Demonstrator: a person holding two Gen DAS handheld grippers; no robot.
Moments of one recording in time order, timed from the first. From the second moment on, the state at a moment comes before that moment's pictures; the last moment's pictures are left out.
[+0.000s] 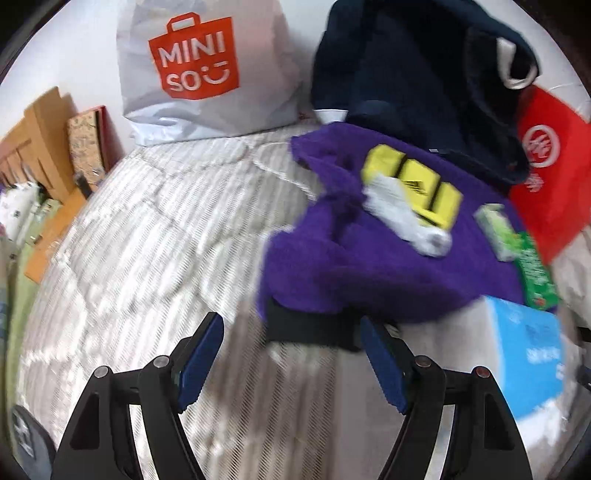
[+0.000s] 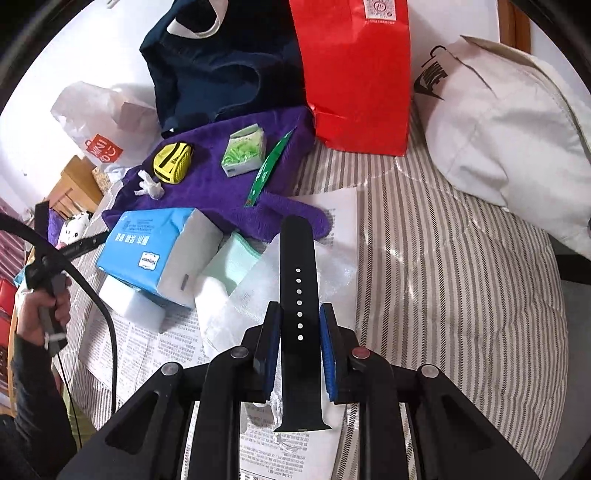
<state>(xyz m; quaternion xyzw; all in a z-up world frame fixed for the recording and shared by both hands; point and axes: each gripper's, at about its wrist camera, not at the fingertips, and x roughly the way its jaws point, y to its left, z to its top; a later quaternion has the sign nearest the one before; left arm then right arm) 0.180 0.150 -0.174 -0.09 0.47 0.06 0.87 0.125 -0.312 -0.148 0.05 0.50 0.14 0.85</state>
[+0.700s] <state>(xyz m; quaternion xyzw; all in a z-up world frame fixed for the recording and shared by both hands) 0.170 0.122 -0.184 -0.01 0.50 -0.01 0.87 0.122 -0.285 -0.155 0.03 0.52 0.17 0.84</state>
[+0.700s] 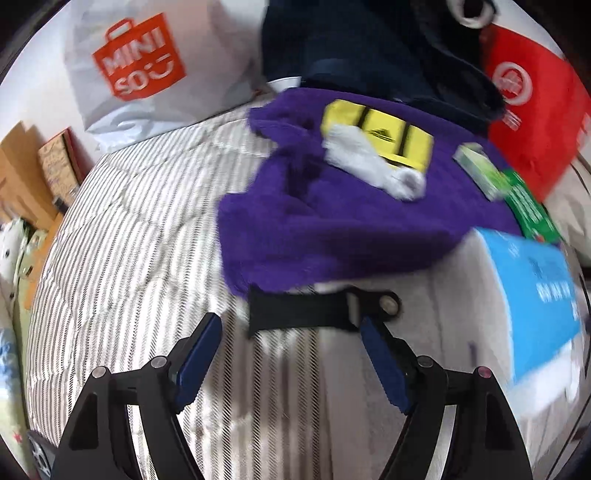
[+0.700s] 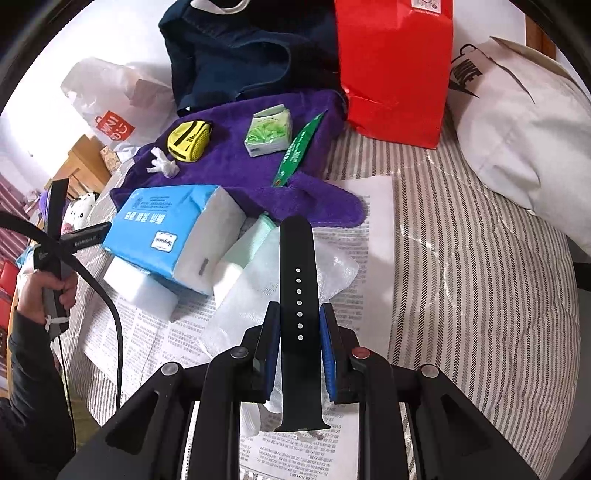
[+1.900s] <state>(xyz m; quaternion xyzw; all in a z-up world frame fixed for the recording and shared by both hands) 0.142 0.087 -0.180 0.03 0.47 -0.08 0.88 0.102 -0.275 -0.148 0.02 0.52 0.17 0.84</state>
